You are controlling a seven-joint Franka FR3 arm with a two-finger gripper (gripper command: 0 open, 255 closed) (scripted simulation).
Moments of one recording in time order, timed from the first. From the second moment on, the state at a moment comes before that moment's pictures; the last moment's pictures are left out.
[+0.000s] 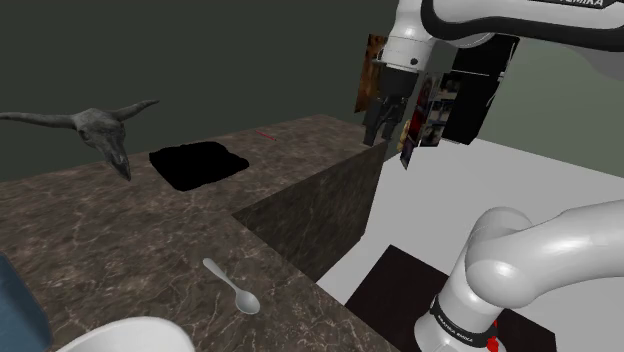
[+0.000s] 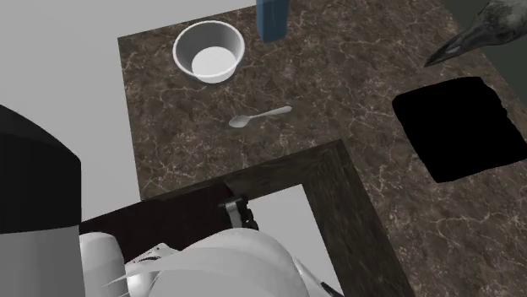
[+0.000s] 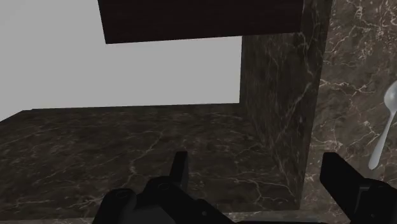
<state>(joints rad) 0.00 -0.81 -0.05 -2.30 0.03 1.55 0.01</state>
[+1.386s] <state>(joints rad) 0.12 -0.38 0.22 -2.34 0.22 1.94 0.27</state>
